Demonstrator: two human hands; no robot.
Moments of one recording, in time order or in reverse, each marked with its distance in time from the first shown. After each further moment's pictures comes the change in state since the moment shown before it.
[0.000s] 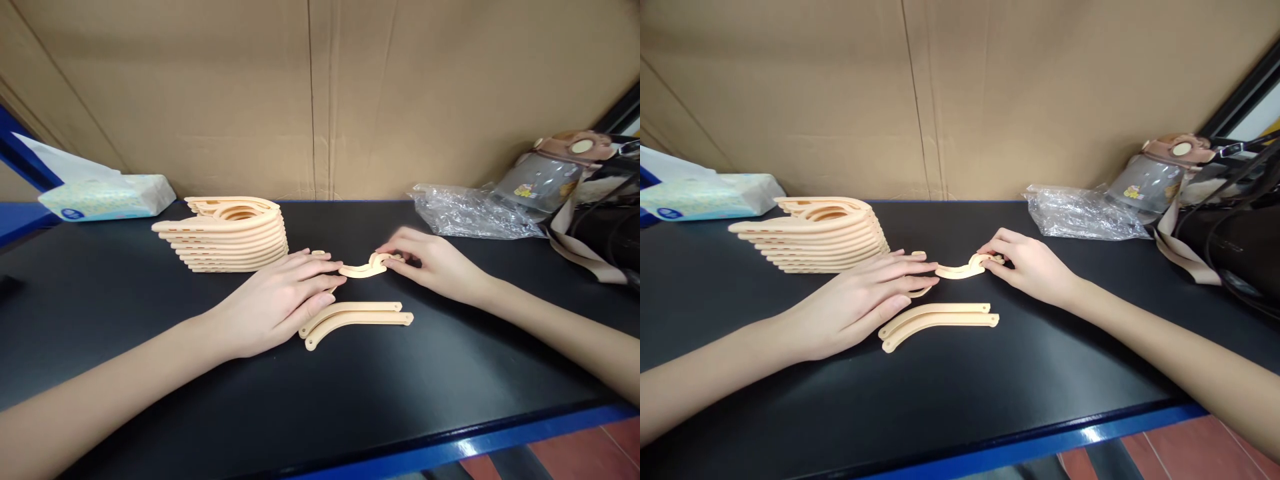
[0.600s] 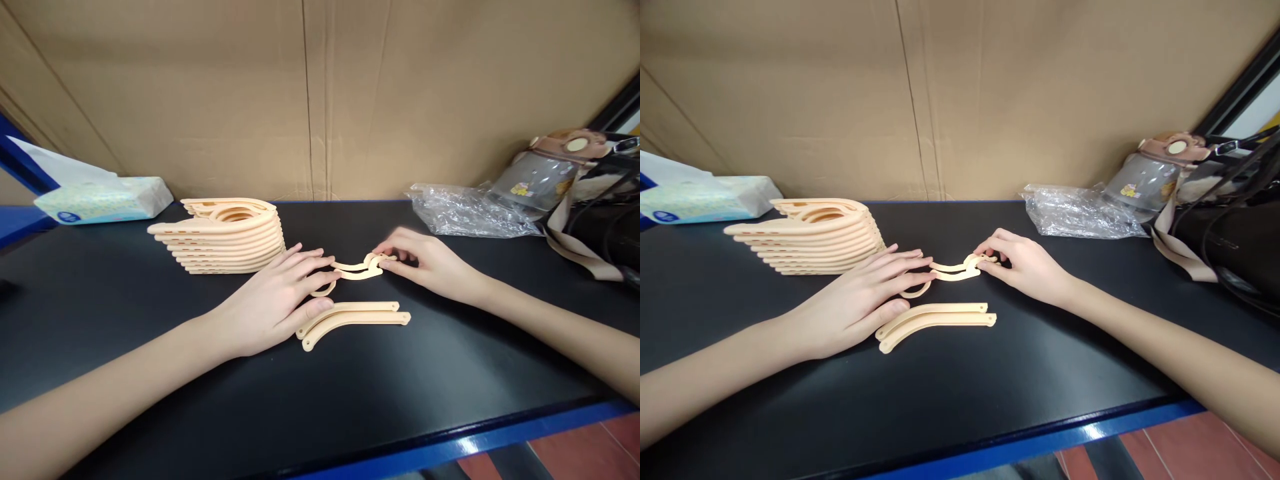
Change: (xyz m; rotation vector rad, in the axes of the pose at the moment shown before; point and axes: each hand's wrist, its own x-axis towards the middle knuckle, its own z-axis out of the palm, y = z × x) left_hand 0.001 -0.003 0.005 0.037 -0.030 -0.049; right_hand 0.001 0.000 0.001 0.124 0.001 0.049
